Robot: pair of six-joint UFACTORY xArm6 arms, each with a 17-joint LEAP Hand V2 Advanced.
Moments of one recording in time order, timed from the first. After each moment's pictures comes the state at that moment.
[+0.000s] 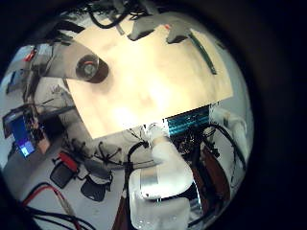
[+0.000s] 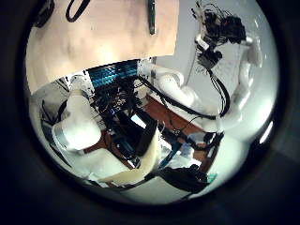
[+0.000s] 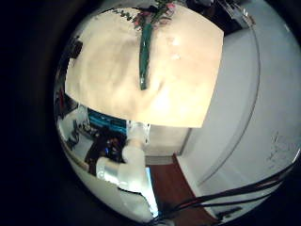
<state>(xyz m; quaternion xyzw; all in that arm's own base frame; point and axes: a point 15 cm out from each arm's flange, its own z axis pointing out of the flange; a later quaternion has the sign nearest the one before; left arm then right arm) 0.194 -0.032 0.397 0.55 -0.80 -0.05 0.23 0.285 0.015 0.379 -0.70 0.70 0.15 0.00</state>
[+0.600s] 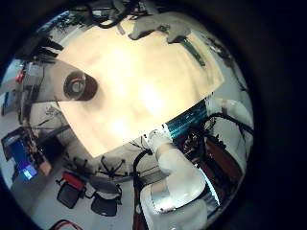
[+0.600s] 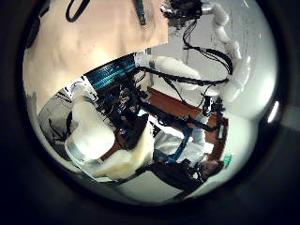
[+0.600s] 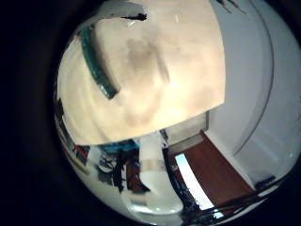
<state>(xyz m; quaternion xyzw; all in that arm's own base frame) 0.190 -0.031 0.379 0.50 -0.83 -0.05 0.25 0.339 -0.057 0.194 -0.55 0.82 0.15 0.01</state>
